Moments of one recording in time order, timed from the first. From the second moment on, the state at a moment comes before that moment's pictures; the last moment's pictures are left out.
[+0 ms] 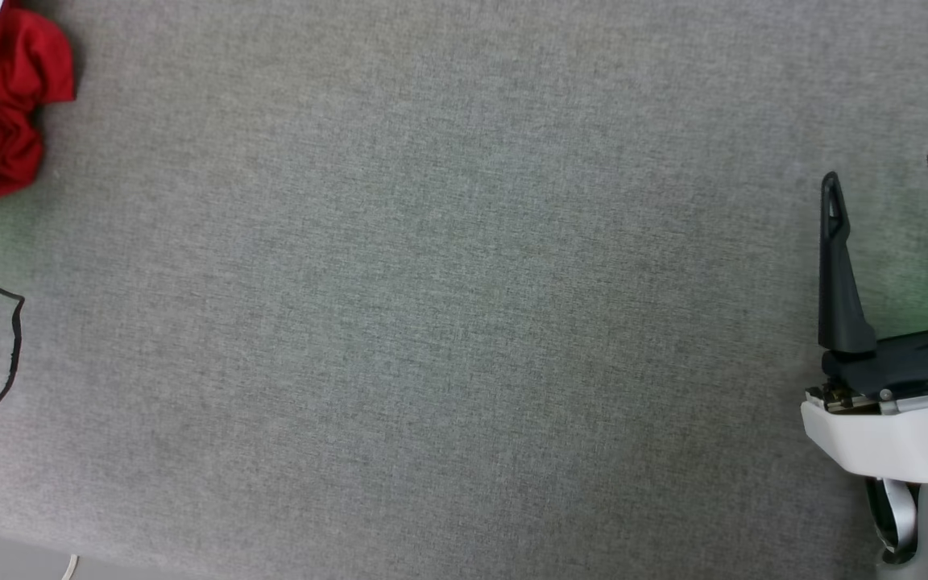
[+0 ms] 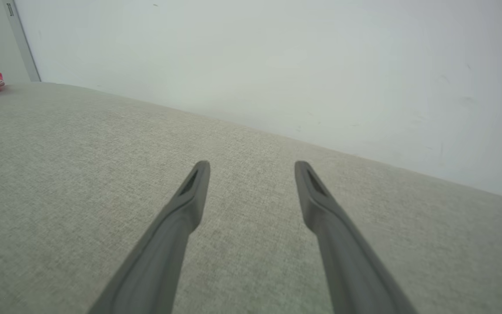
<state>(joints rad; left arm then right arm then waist) -1.01 0.68 -0.30 0.85 -1.03 -0.13 0.64 -0.20 -0.05 -0.06 -0.27 -0.17 0.13 -0.26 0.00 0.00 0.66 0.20</state>
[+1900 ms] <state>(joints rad) -1.16 0.40 -1.28 0.25 -0.95 -0.13 0.36 -0.14 -0.05 -0.10 -0.16 0.11 0.13 -0.26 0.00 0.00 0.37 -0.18</state>
